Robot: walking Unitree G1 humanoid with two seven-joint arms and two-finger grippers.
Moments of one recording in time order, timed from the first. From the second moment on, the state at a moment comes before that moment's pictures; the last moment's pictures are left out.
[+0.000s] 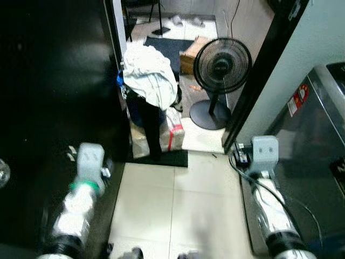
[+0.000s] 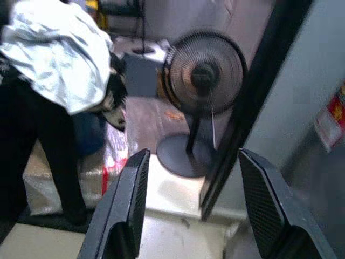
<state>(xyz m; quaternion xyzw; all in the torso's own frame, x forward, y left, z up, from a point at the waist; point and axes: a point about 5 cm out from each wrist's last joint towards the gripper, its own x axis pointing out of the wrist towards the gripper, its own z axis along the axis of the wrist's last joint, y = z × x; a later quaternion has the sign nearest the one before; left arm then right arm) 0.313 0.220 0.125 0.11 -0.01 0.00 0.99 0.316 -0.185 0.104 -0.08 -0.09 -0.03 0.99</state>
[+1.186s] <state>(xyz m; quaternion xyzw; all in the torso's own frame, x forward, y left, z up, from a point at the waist) 0.316 0.181 0.166 0.08 -0.06 -0.03 0.99 0.301 -0.162 0.123 -0.07 -0.06 -0.01 1.00</state>
